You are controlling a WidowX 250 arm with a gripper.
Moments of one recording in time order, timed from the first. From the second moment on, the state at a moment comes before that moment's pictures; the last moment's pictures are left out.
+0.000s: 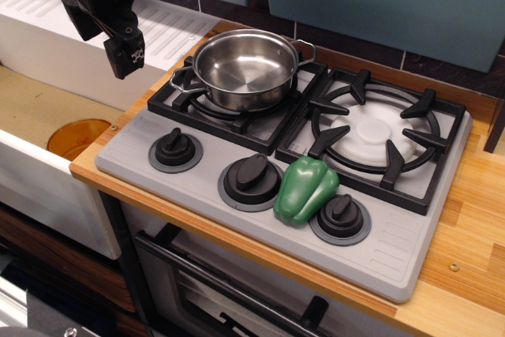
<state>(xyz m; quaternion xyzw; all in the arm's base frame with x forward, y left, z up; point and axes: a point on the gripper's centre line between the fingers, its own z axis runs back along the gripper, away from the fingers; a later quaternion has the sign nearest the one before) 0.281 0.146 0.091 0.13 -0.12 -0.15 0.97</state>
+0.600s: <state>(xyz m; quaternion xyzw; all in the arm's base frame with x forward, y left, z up) 0.284 0.113 0.081 0.11 -0.10 -0.13 0.98</state>
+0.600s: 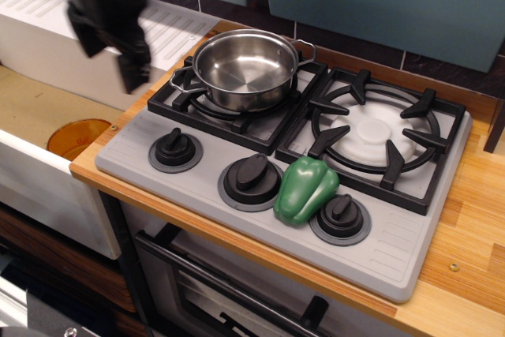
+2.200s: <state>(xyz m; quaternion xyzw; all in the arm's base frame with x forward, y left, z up) 0.371 0.021 0.068 0.06 -0.06 -0.07 0.99</state>
